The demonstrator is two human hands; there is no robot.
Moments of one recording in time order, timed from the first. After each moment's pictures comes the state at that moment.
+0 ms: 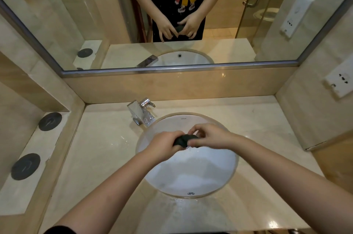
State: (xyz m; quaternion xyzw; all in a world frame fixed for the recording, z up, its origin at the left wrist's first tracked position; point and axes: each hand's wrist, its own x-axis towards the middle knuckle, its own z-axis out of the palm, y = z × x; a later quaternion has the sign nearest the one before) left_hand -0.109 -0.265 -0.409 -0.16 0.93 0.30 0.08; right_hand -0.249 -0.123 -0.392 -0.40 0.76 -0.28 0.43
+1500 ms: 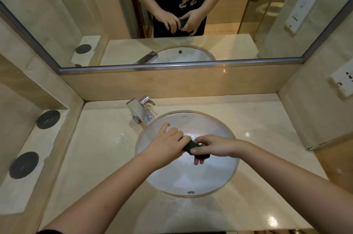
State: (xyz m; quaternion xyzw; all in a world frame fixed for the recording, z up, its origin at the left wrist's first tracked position) left_hand -0.106 -0.266 -0.428 0.06 0.99 -0.03 -0.09; right_hand -0.244 -0.108 -0.392 -0.37 0.67 -0.25 0.60
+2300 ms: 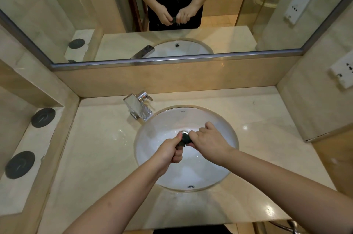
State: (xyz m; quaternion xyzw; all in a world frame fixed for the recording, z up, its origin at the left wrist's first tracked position) left_hand -0.101 -0.235 -0.432 -0.35 0.57 0.74 0.09; right_hand -0.225 -0.115 -0.440 -0.63 0.78 0.03 -0.04
